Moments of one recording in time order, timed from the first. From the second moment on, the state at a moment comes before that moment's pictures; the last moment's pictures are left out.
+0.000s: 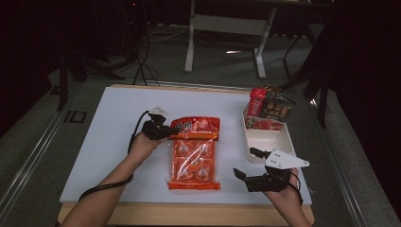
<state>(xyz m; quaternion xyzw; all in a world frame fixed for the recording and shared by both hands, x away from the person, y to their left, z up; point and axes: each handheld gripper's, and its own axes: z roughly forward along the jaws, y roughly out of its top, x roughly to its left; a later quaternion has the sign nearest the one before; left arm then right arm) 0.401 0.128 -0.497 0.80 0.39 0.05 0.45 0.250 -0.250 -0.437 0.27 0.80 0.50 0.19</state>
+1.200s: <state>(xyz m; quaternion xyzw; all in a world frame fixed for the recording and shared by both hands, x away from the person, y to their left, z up) 0.352 0.130 -0.448 0.79 0.33 0.08 0.51 0.255 -0.248 -0.435 0.27 0.80 0.50 0.19</state>
